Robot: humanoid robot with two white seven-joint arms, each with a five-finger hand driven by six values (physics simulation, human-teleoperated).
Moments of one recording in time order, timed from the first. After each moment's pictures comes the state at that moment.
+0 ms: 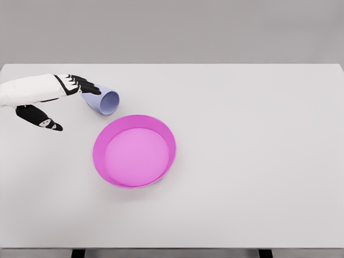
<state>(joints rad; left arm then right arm) -0.66 1.07 -0.66 -1.57 0.09 -0.61 -0.54 -0.03 0.00 -0.08 0.15 0.07 -0.20 0.25</state>
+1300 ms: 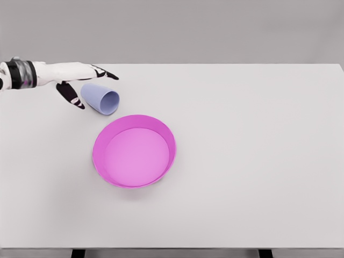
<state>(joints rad) -1.01 0.66 -0.92 -0.92 -0.14 -0.61 -0.61 -0.03 0.00 -0.08 0.15 0.07 -0.20 0.25</state>
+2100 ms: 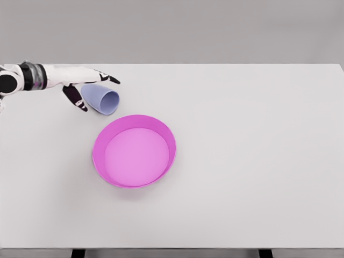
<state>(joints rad) -1.03 0.56 -0.92 -0.77 -0.23 -0.61 -0.61 -0.03 0.00 -0.08 0.15 0.07 -0.20 0.25</state>
